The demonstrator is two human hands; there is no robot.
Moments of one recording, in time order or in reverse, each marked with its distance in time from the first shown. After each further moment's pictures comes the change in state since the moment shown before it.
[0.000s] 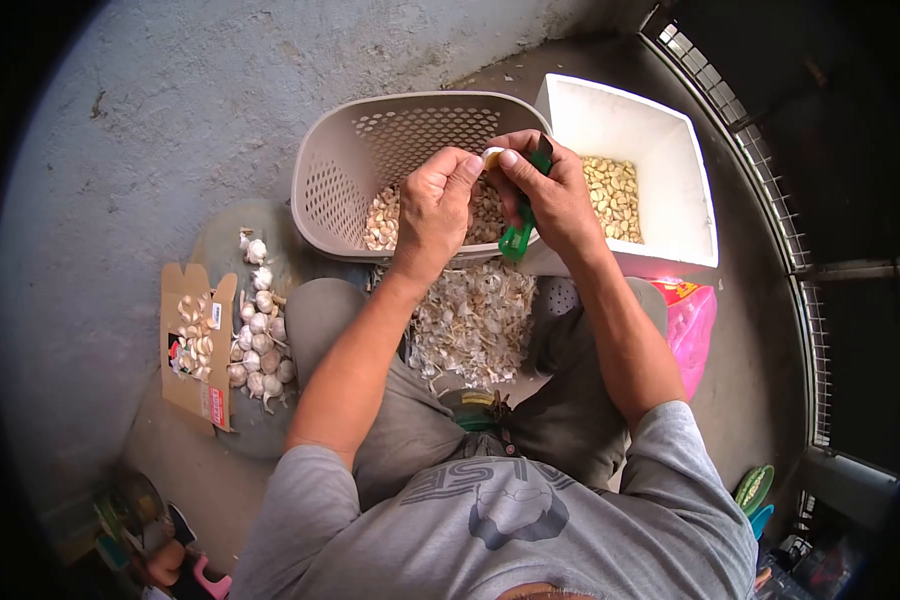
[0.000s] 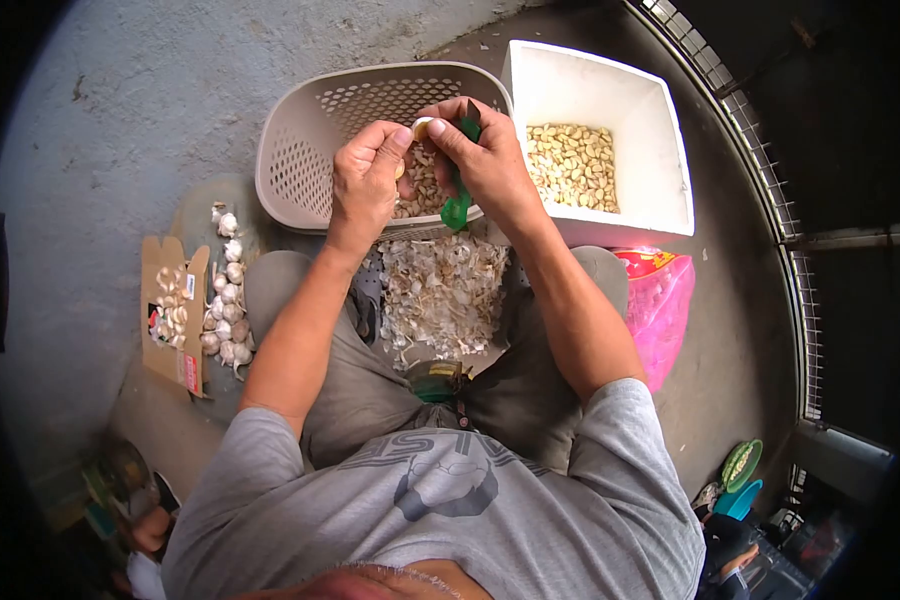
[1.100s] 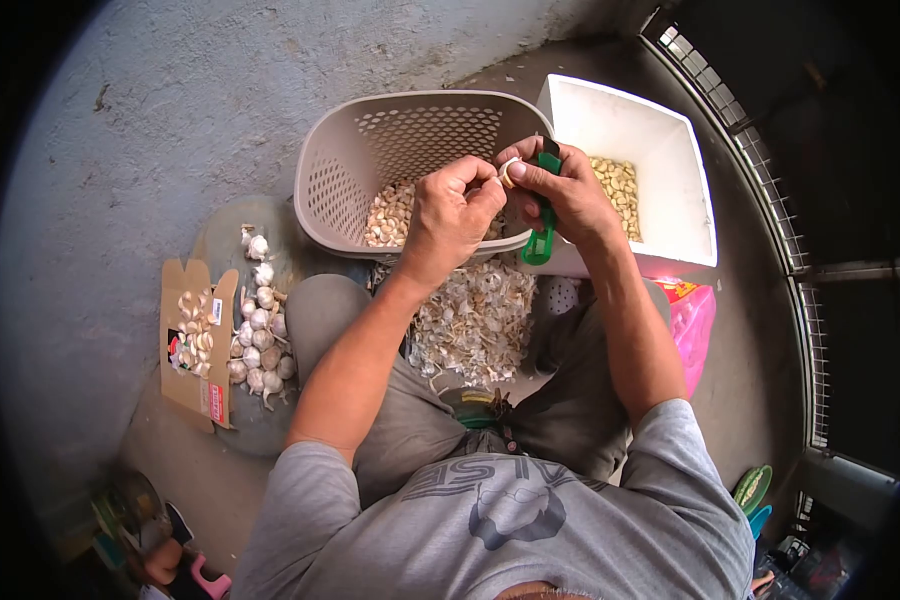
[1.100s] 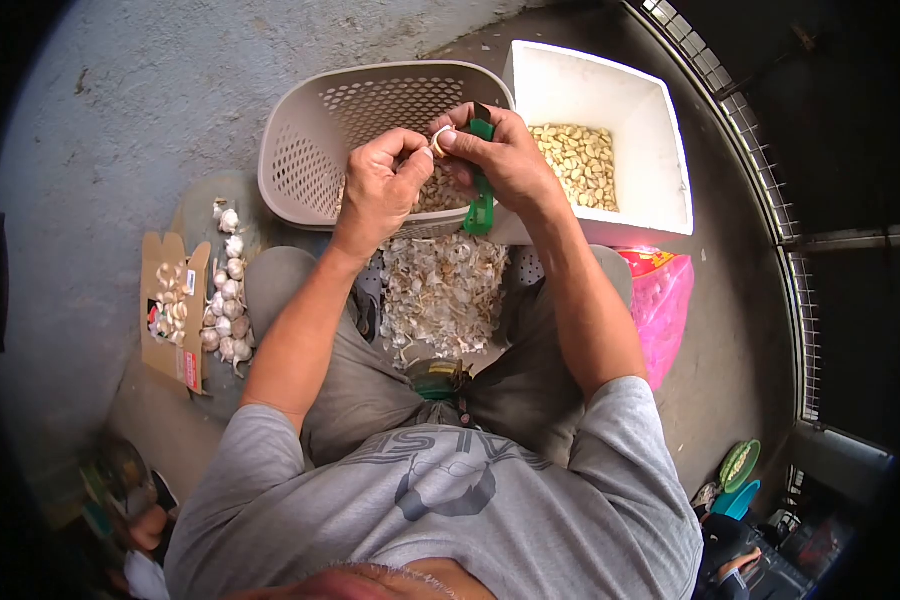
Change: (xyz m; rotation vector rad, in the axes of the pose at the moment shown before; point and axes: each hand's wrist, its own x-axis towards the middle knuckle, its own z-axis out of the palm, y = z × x) left_hand -0.010 0.006 0.001 -0.028 -0.094 0.033; right_hand 0.001 -0.002 -0.022 0.171 -0.140 0.168
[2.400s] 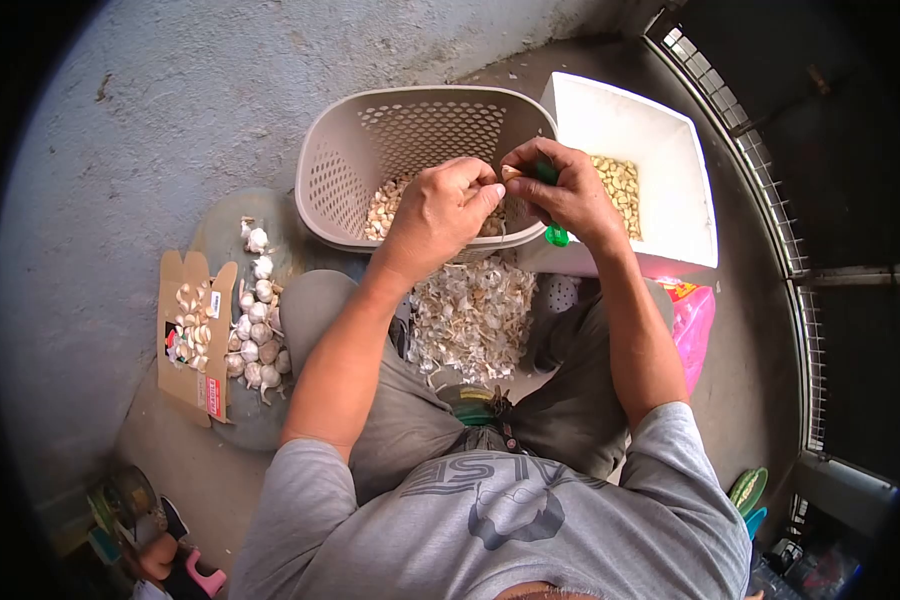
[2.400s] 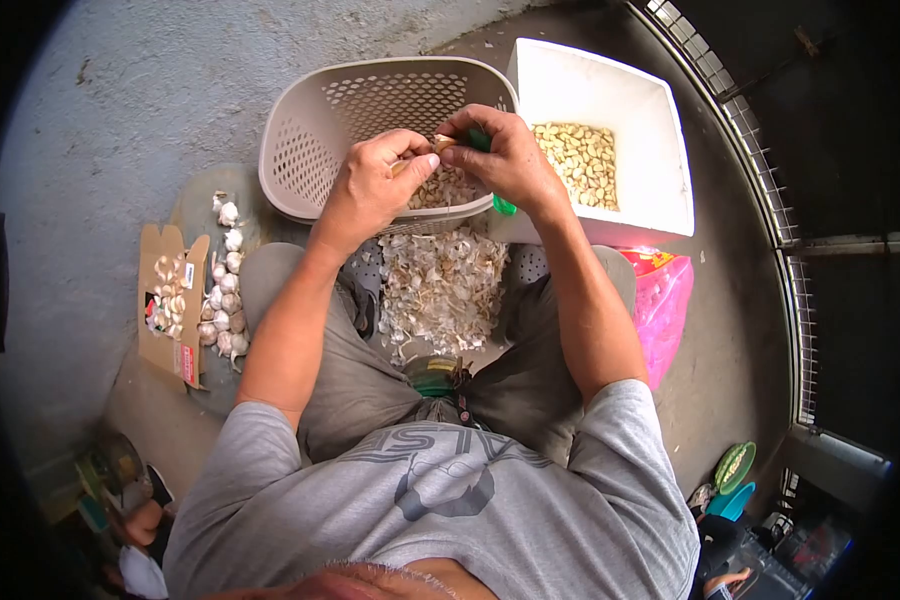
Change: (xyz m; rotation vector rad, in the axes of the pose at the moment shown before) left_hand -0.001 0.015 -0.020 0.426 -0.111 0.158; right_hand -0.002 0.001 0.000 -0.518 0.013 -0.098
